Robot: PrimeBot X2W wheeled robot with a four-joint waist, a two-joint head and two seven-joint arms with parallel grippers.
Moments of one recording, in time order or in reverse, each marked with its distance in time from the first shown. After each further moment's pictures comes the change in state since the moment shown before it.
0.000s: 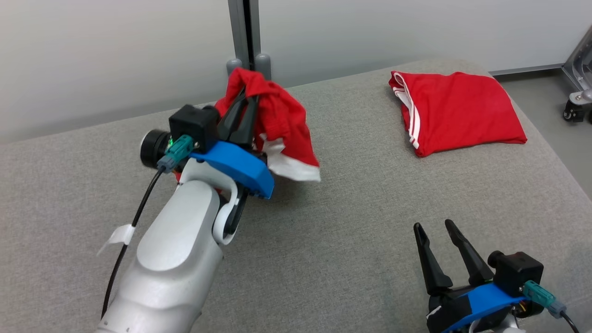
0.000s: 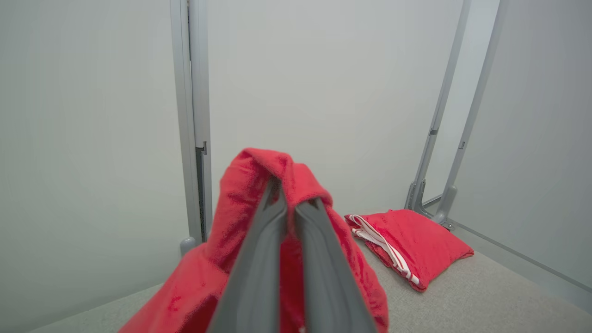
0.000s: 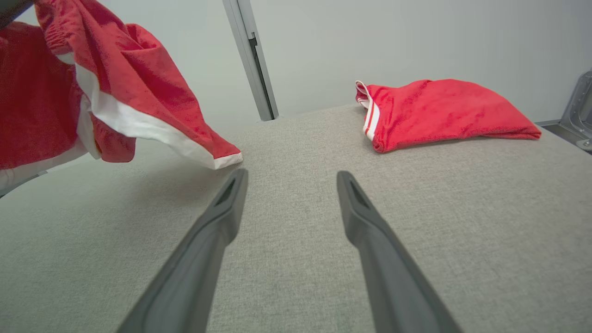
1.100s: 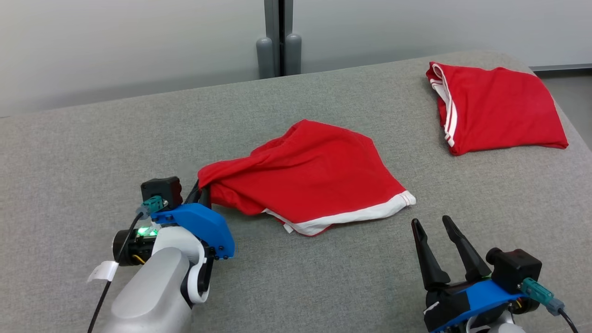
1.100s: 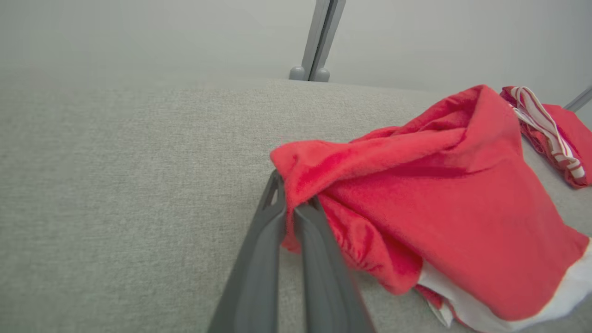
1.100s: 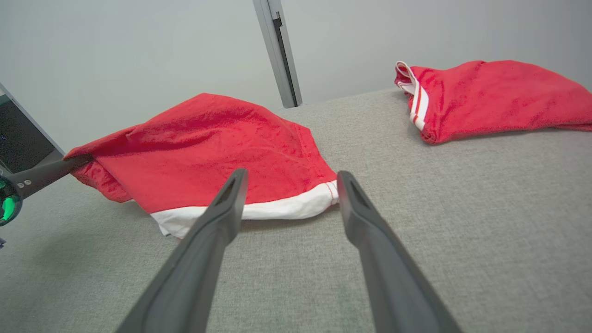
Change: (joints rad) left arm 0.141 0.125 -0.169 0.119 -0.346 0.230 0.105; right arm -0.025 0.003 0.015 0.033 0.019 0.000 -0.031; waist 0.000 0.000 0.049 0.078
